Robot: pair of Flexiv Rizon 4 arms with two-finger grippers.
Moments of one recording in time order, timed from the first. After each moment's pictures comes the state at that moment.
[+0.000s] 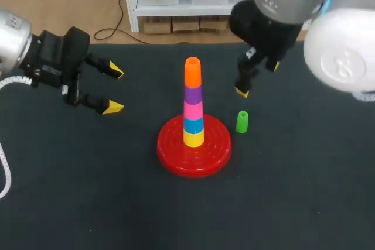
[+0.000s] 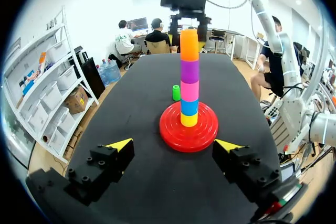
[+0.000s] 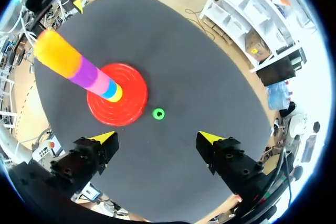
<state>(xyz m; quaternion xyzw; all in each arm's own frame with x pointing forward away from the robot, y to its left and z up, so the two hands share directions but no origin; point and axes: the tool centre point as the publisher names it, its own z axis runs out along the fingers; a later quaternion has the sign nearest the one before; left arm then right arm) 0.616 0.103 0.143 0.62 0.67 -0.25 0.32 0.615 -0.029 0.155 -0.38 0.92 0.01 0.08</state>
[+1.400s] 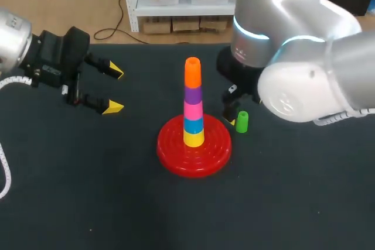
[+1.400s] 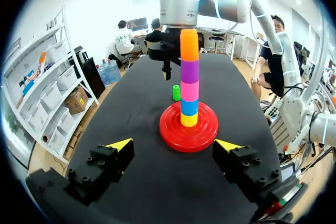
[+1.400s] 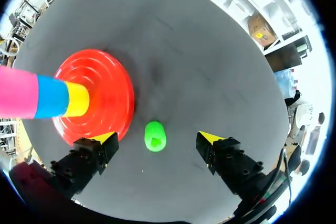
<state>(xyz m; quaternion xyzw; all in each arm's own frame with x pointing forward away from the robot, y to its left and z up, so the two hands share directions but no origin) 0.616 0.103 0.143 0.62 0.67 -0.25 0.32 0.647 -0.013 0.035 -0.35 0.93 -0.01 0.04</state>
